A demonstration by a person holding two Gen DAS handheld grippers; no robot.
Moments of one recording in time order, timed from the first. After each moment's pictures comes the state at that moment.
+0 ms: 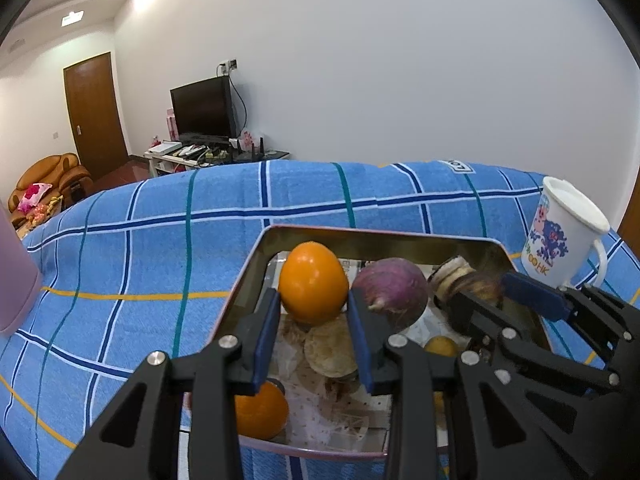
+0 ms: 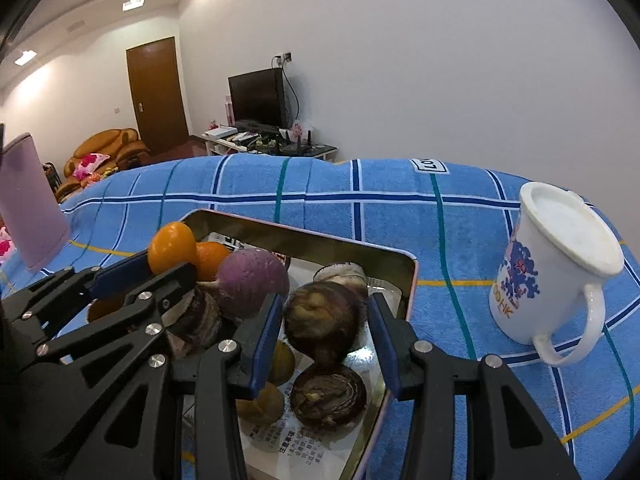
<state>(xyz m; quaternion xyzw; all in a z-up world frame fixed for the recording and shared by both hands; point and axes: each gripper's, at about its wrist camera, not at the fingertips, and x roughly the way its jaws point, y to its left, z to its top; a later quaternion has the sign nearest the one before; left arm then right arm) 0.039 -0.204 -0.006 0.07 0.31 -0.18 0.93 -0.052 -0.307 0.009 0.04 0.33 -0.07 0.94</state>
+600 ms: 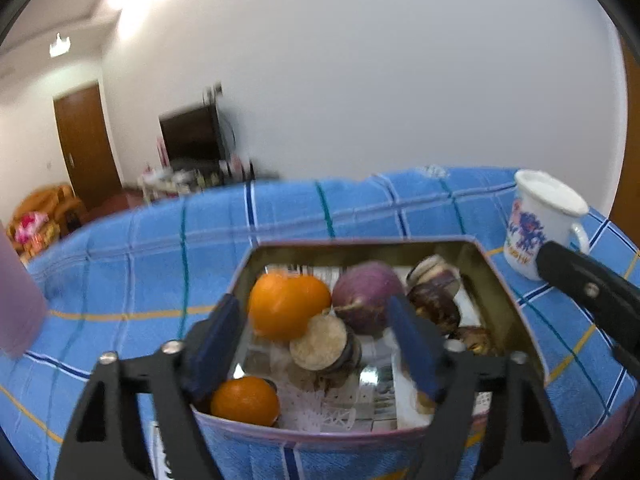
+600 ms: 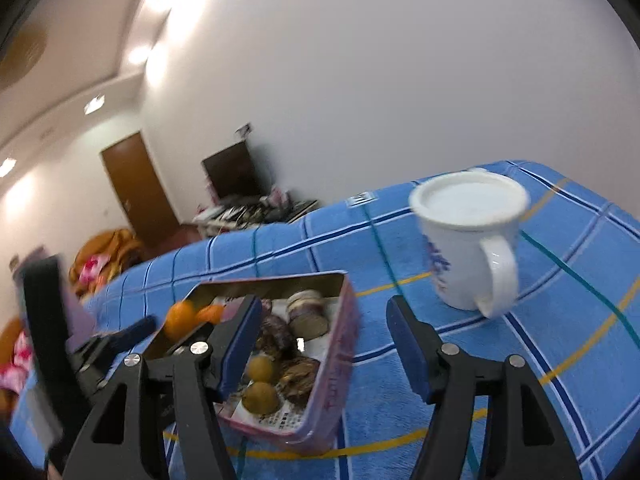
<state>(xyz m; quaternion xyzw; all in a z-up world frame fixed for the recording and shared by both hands) 0.003 -0.206 0.004 0.10 0.25 -0.20 0.94 -0.131 -0.341 0.033 0.18 0.21 -0.12 0.95</state>
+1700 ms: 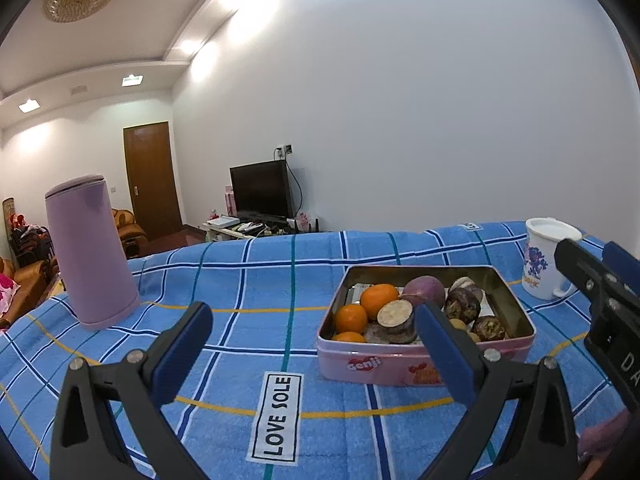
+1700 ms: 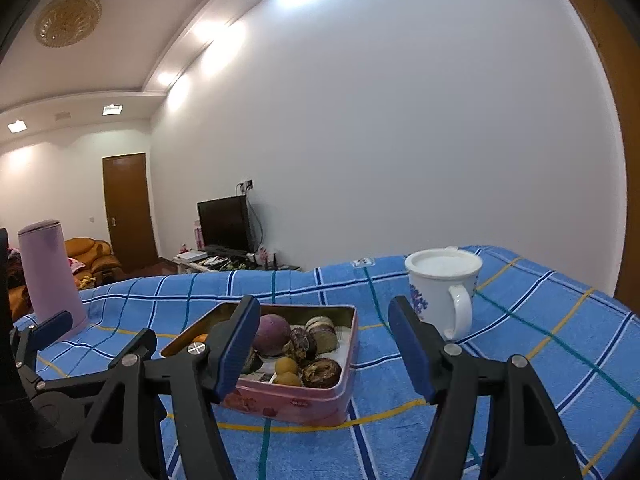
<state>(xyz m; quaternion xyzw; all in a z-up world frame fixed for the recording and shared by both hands) -0.084 -0.126 0.022 0.06 0.15 -0.10 0.98 -0.207 -0.255 0.054 0.05 0.09 -0.17 0.98</state>
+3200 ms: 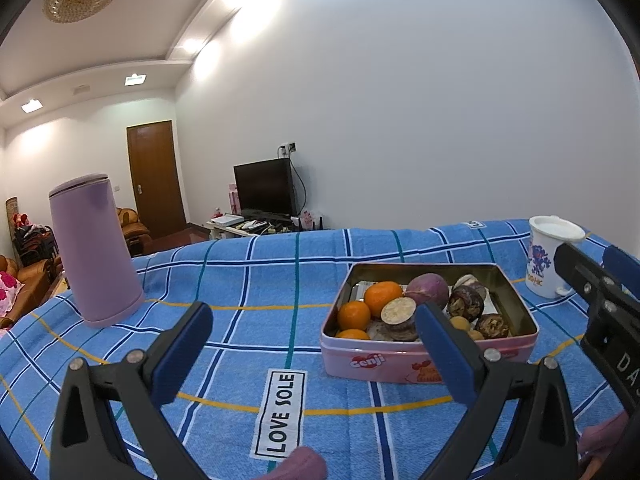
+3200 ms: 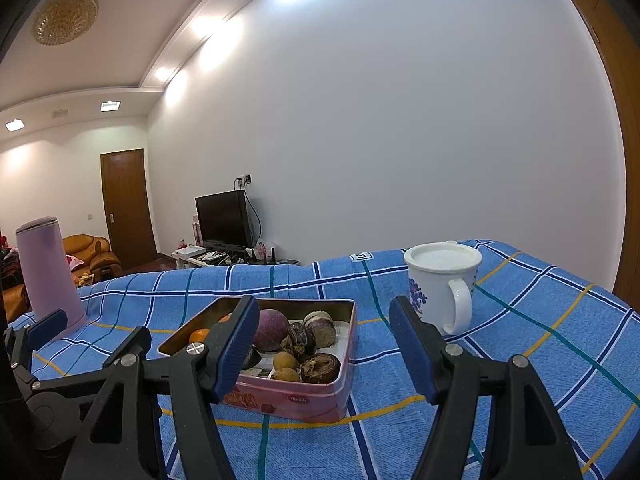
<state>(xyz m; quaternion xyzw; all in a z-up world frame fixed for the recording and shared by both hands) -0.082 -0.125 0.022 0.06 0.15 -0.09 0.98 -0.205 -0.259 0.053 0.06 0.10 -0.17 0.98</state>
